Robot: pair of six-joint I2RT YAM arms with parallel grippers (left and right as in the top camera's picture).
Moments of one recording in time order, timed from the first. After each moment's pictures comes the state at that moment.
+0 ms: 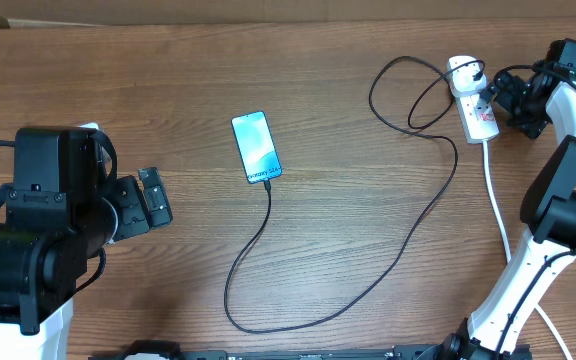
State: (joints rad) left arm -0.09 1.17 1.72 -1.60 -0.10 -0.36; right arm -0.38 2.36 1.89 -0.73 -0.17 0.32
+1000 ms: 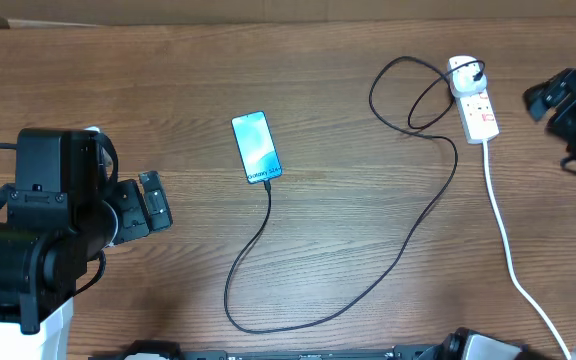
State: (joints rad) left arm -0.09 1.17 1.72 -1.63 -0.10 -0.36; right arm -0.34 1.41 1.86 -1.41 -0.23 0.43
